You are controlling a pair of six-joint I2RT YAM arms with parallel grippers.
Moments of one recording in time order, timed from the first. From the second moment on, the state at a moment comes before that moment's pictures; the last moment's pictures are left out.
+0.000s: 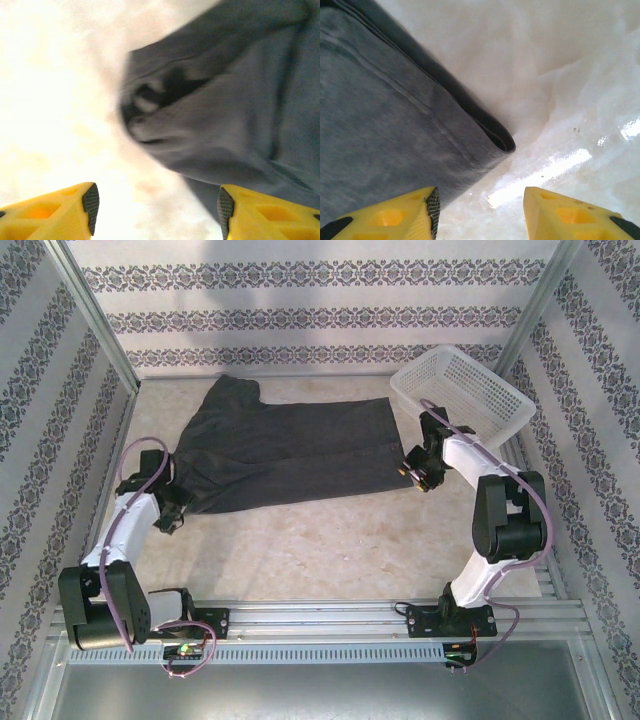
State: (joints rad) left arm 0.20 1.23 0.76 -0.79 -0.02 -0.98; right arm 0.07 1.73 1.16 -0.76 -0.15 0.85
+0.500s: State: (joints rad) left arm 0.25 1.32 0.76 -0.68 0.01 -1.00; right arm 0.05 1.83 1.14 -0.70 -0.19 0.83
